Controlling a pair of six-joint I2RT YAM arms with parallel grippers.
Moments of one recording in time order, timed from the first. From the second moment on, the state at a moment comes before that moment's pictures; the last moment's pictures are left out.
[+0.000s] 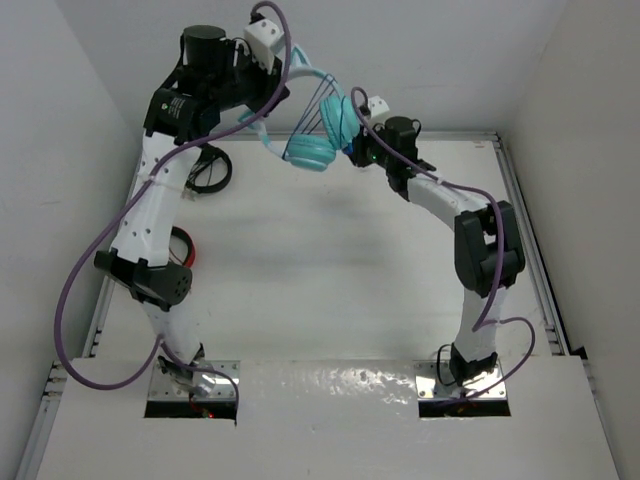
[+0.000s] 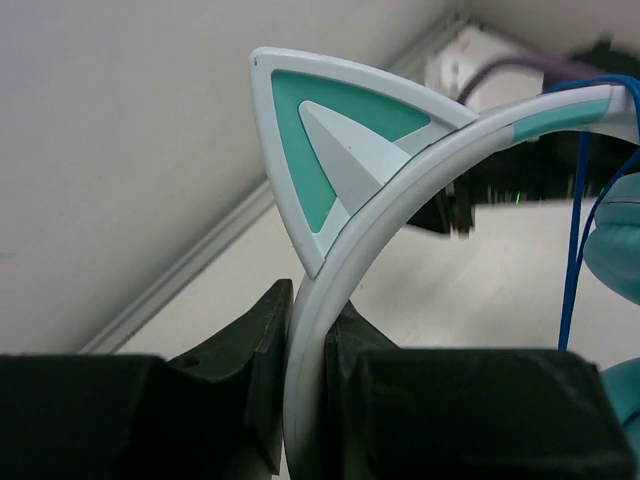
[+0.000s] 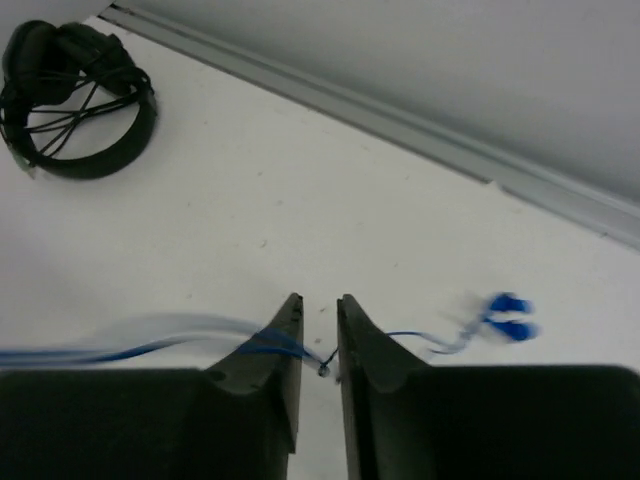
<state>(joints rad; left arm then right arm) -0.34 1.82 2.38 -0.87 0.37 0.26 0.32 1.96 1.47 0.24 -0.27 0.03</state>
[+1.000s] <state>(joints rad) -0.35 1.86 2.46 -0.78 0.15 -0.02 0.49 2.19 1.37 0.69 -0.20 0.33</state>
